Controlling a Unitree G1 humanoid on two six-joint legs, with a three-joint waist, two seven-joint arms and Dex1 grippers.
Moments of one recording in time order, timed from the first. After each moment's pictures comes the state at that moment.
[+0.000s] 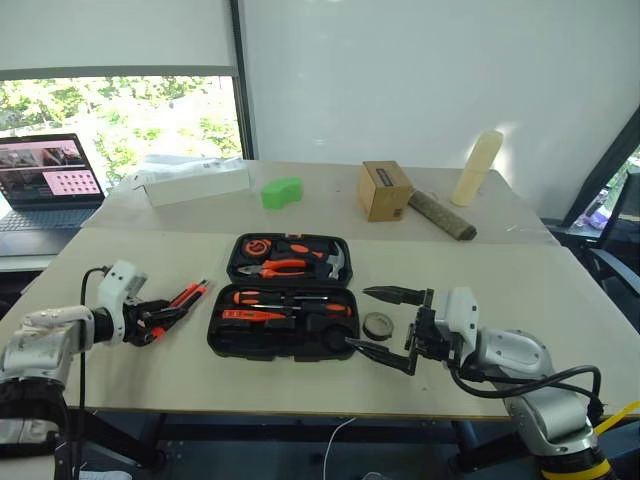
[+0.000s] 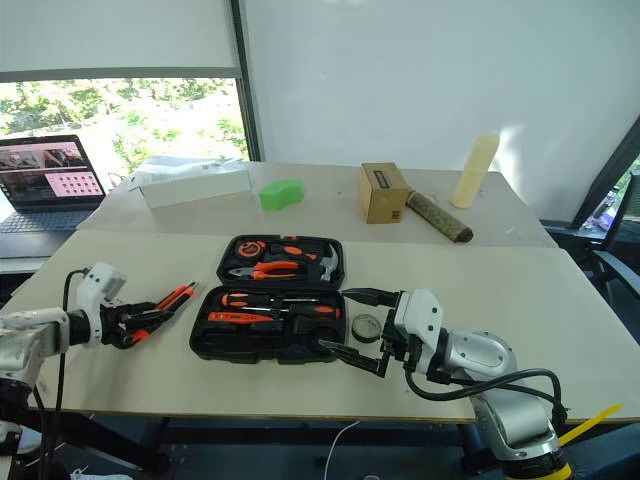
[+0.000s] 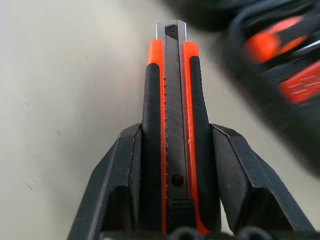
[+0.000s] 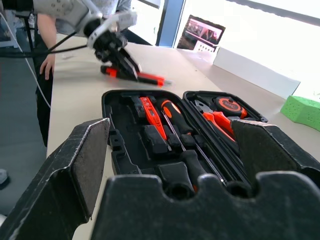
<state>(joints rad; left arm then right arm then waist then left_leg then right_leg) -0.51 0.92 0.14 0.47 -0.35 0.39 -1.20 -0.20 -0.57 0.05 -0.38 0.43 0.14 0.92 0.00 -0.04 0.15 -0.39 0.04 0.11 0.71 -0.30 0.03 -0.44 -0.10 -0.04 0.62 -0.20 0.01</state>
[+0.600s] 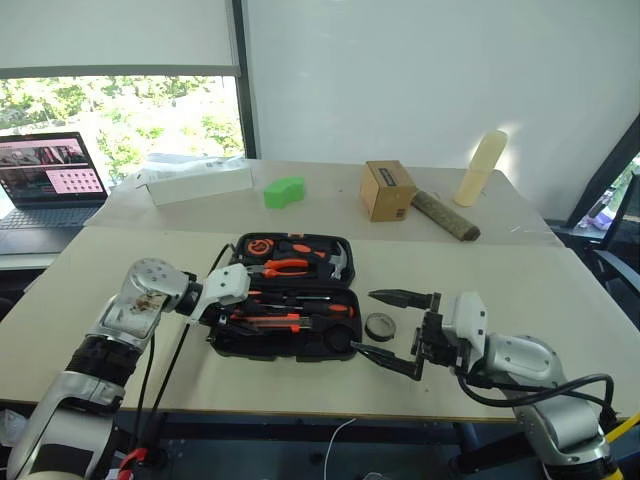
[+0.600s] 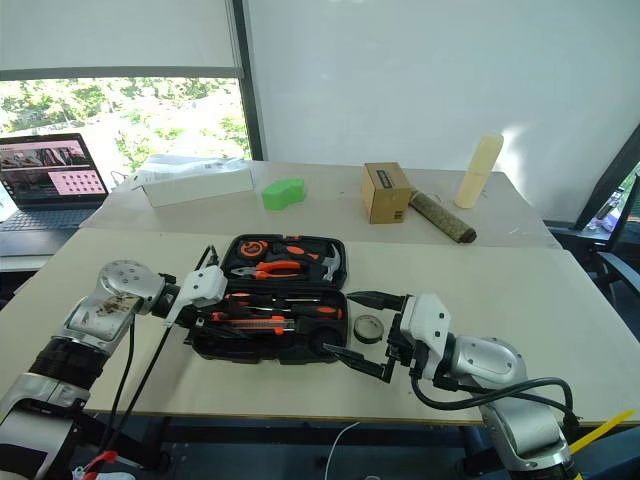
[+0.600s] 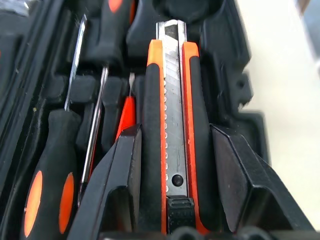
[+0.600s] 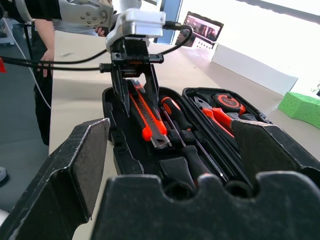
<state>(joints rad) -0.70 0.76 -0.25 0.36 -0.09 0.04 -1.47 -0.15 -0.59 0.03 -0.43 0.44 0.14 0.89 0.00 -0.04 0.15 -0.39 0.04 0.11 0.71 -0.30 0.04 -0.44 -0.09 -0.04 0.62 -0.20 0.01</state>
